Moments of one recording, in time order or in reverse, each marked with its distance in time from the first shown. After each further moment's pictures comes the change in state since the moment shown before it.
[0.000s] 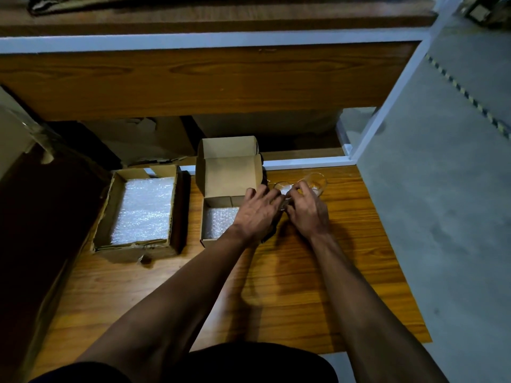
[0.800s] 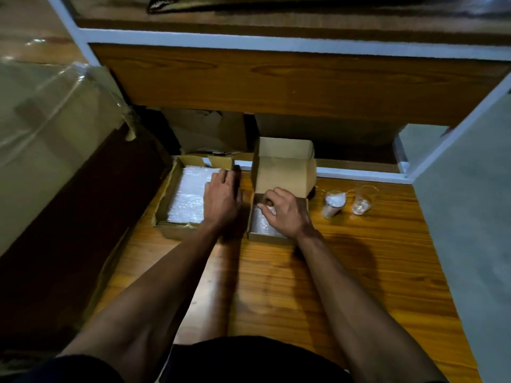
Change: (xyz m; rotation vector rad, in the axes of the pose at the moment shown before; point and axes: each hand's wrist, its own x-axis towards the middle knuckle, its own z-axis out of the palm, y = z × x) left_hand -0.115 -0.146 -0.006 -0.203 0.397 -0.664; right_hand 0.024 -0.151 0.035 0.358 0.004 -0.396
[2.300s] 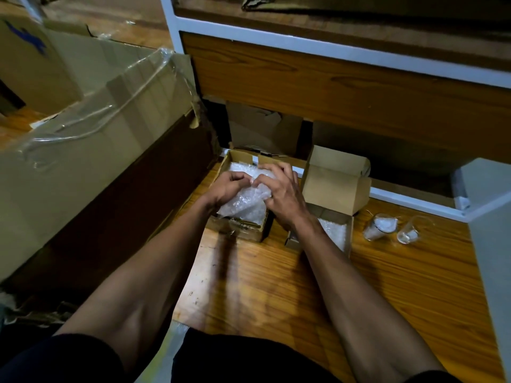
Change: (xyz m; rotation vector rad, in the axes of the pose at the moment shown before) left_hand 0.010 -0.111 -0.056 -0.946 -0.381 -0.411; right_hand 0.086 -0.094 0.047 -0.009 -0.048 -0.220
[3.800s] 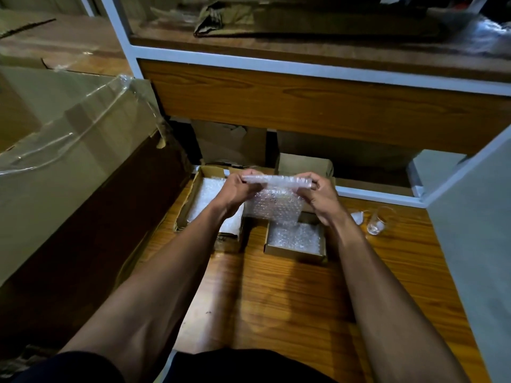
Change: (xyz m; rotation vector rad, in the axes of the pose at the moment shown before) left_hand 0.012 0.060 0.083 -0.241 -0.079 0.080; right_hand -0.052 0.080 -0.100 1.036 0.104 0.759
